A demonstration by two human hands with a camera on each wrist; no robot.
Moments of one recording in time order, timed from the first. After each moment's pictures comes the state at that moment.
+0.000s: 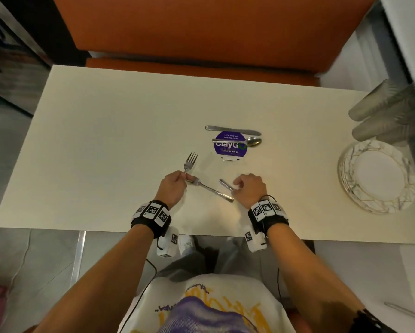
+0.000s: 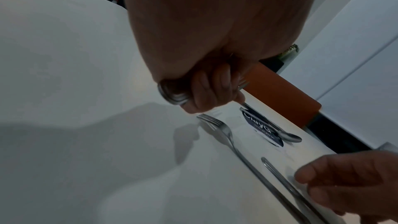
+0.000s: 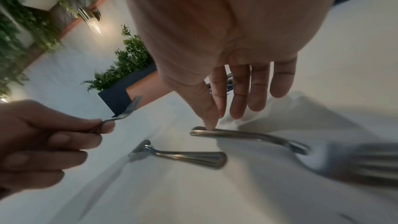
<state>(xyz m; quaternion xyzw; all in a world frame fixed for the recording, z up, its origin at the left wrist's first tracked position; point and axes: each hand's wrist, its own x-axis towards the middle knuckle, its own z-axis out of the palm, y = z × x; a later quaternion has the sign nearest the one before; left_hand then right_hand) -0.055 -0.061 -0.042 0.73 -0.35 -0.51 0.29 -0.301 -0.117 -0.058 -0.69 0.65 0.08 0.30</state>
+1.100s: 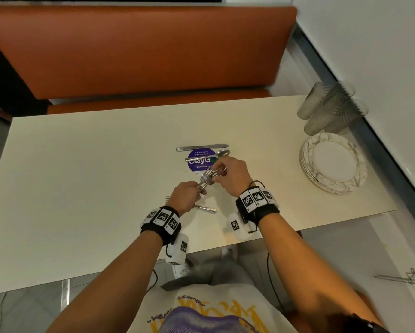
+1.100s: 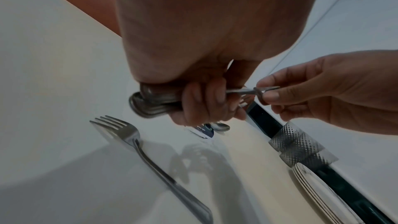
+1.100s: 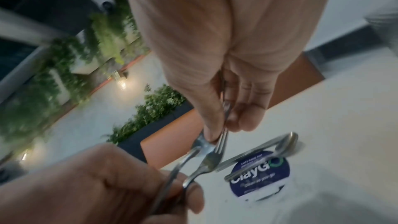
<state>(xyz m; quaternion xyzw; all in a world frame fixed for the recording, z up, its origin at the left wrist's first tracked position) -0.123 -0.099 0.004 0.65 -0.44 -0.59 0.20 -0.294 -0.137 0.034 -0.67 0.64 -0.20 0.32</state>
